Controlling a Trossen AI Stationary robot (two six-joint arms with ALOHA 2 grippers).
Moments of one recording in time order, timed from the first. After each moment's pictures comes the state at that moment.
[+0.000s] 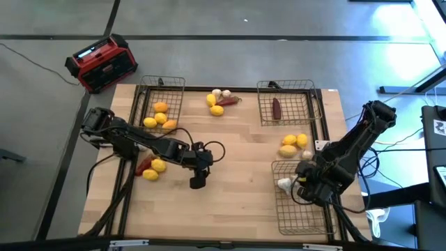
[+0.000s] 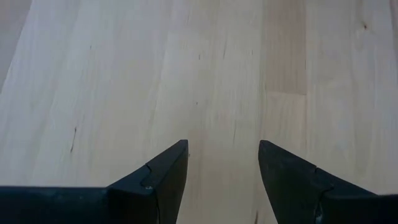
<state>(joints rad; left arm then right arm) -0.23 1.59 0.95 -0.35 -0.14 -0.33 0.92 1.19 0.80 -1.10 0.28 1.43</state>
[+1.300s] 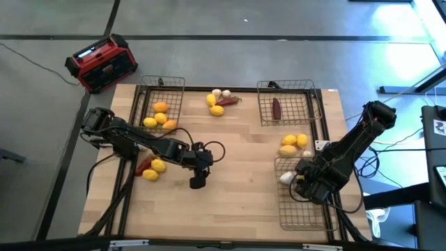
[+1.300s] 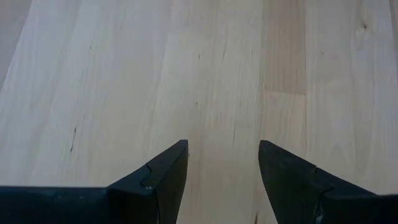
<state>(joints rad) -0.23 1.59 0.95 -0.35 -0.14 -0.33 0.92 1.20 0.67 -1.01 0.27 1.52</state>
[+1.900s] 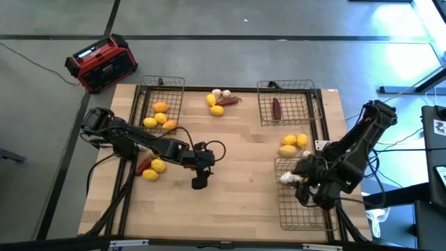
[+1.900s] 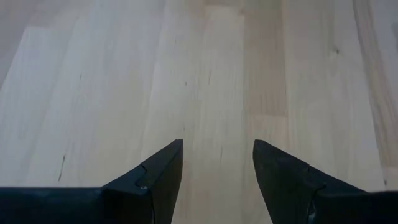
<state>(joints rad) -0.23 1.59 0.95 -0.27 -0.14 -0.30 0.92 1.18 0.99 -1.06 0.53 1.36</state>
